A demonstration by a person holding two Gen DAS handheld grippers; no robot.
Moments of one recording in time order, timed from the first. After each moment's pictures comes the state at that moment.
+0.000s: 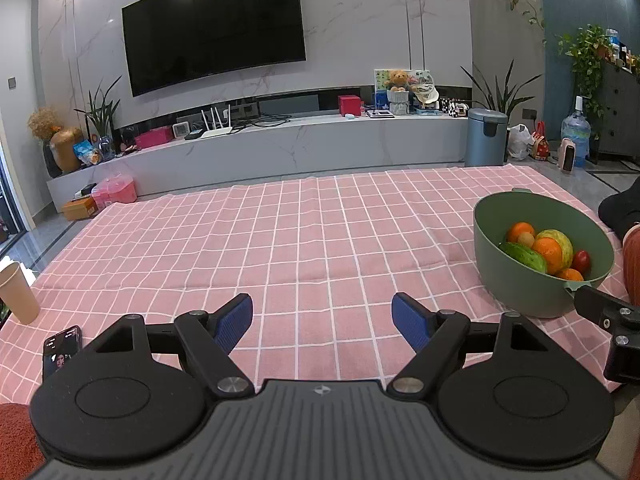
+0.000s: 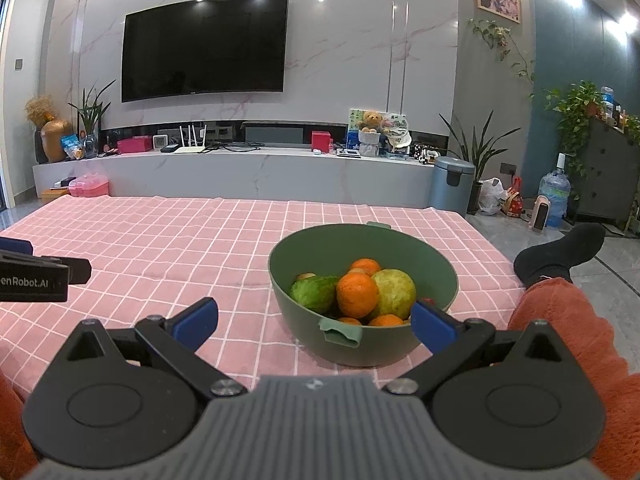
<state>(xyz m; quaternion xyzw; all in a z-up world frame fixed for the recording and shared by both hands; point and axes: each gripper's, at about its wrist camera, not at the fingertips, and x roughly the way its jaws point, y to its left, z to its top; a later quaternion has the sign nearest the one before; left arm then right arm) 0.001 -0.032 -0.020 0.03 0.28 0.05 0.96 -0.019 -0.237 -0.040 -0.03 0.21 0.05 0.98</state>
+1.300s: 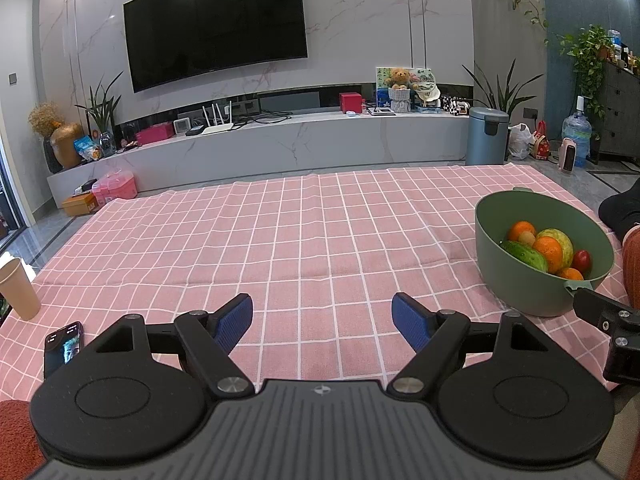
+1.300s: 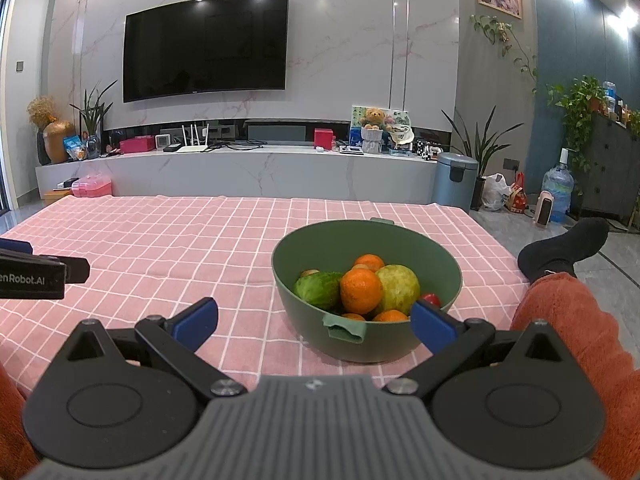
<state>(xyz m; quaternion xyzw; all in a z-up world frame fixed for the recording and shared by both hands) 0.000 -0.030 -0.019 0.03 0.29 0.05 0.96 -0.016 -0.239 -0.044 -0.03 0.22 0.05 0.97</state>
